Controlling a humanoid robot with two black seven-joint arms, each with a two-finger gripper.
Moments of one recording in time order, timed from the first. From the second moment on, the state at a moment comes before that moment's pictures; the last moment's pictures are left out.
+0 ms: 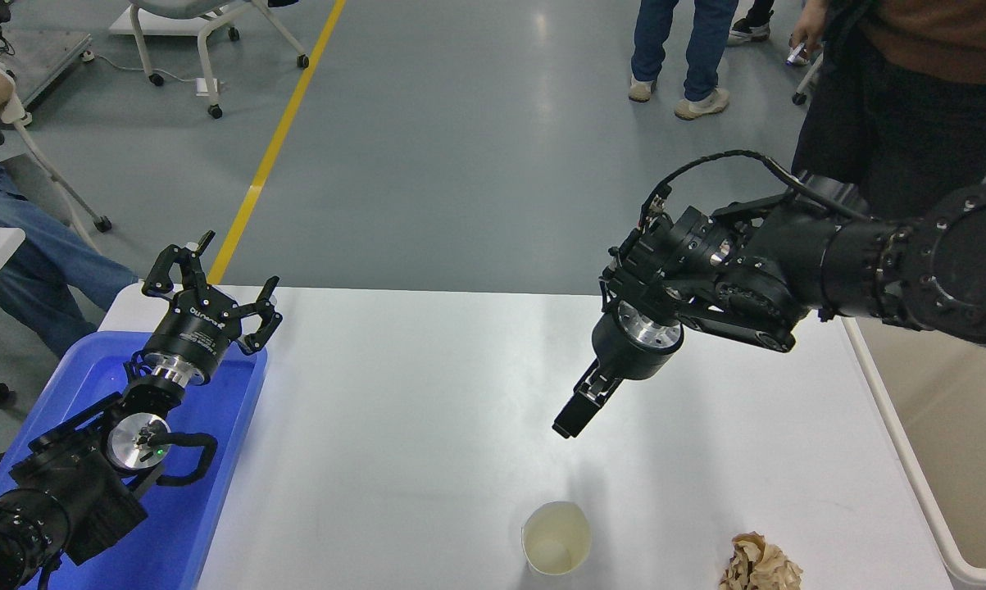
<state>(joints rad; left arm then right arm) -0.66 0.33 -0.57 -0.36 -0.18 -0.69 -0.51 1.67 0.00 -0.83 0.95 -1.16 0.47 0.64</state>
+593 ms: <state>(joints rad) -0.66 0.33 -0.57 -0.36 -0.18 -0.69 -0.51 1.53 0.00 -0.81 0.90 -1.19 0.48 0.63</state>
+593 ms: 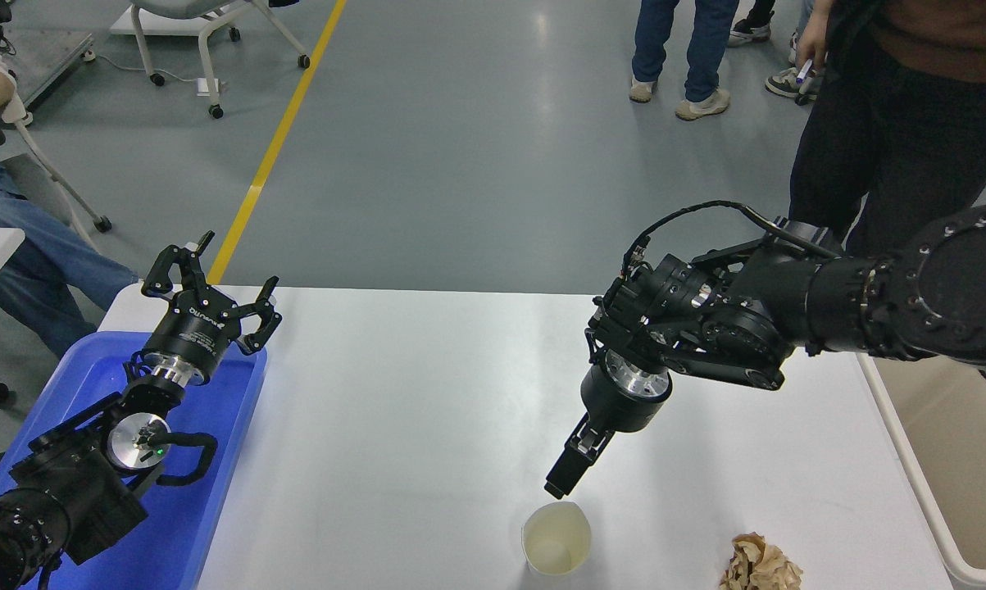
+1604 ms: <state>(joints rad) -0.66 0.33 -0.57 -0.36 -0.18 -0.69 -0.51 1.39 0.00 -0.80 0.81 -1.21 0.47 0.63</state>
